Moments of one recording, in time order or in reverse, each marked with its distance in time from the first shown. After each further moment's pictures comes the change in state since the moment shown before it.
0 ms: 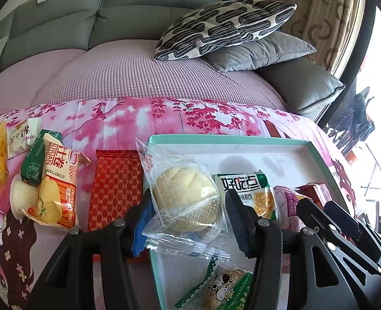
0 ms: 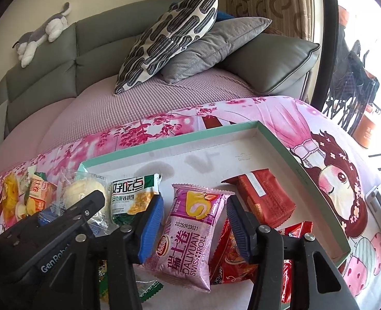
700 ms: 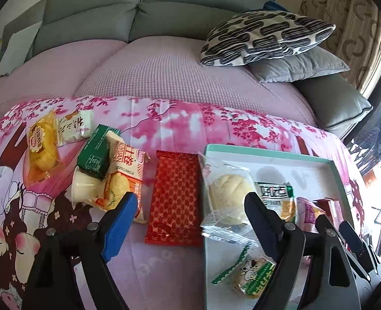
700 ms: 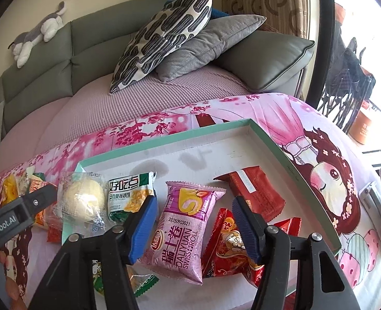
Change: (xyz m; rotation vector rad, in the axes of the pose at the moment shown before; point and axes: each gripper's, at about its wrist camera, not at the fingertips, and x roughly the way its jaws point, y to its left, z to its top) left arm -0.032 0.038 0.011 -0.129 0.050 0.177; right arm -0.004 -0.003 0.001 0.003 0.034 -0.023
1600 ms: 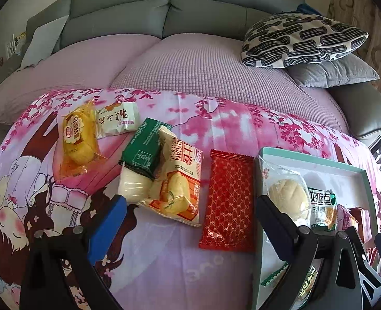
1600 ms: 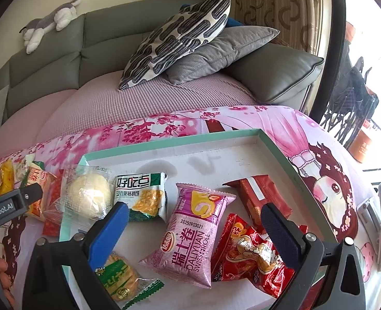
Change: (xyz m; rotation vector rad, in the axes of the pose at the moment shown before) left arm 0.000 0.037 0.000 -0.060 -0.009 0.140; right arm -0.003 0.018 -0.002 -0.085 -0.047 -0.013
